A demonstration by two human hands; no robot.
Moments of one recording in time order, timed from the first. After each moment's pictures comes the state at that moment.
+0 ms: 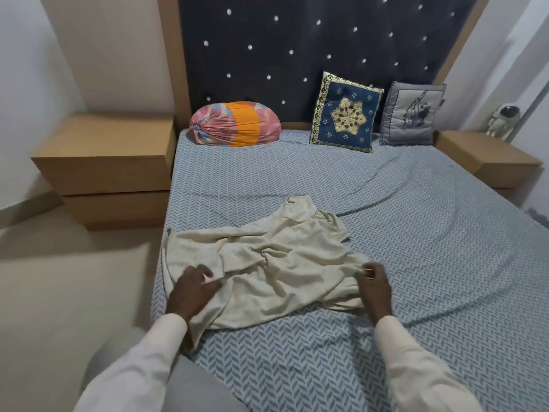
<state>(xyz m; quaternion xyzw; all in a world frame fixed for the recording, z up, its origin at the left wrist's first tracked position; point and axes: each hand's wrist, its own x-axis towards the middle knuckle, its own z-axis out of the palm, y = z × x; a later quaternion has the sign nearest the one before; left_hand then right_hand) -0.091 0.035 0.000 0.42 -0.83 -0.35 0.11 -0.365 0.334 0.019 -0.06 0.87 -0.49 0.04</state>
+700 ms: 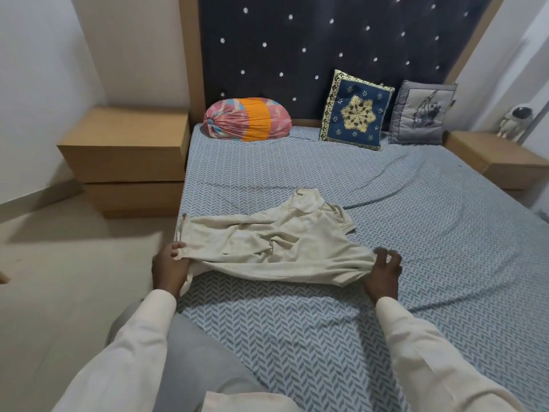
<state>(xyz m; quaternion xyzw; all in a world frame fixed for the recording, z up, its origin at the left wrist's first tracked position) -0.041 0.030 0.033 0.54 -0.64 -0.45 0.31 -0.373 0.349 -0.002 -0.17 0.94 -0.28 -0.05</state>
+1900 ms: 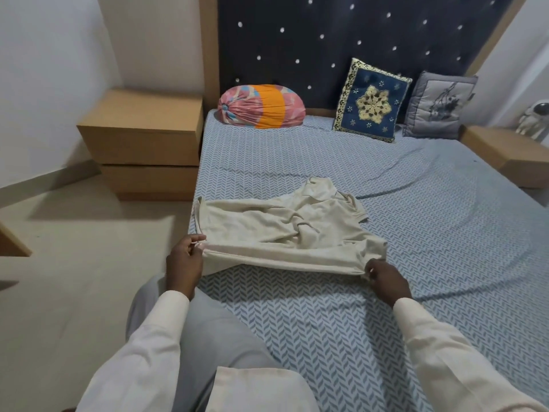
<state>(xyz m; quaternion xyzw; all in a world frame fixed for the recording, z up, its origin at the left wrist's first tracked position) -0.010 0.061 0.020 0.48 -0.66 -0.46 0.35 -0.354 0.369 -0.007 -0.29 0.95 -0.09 0.09</state>
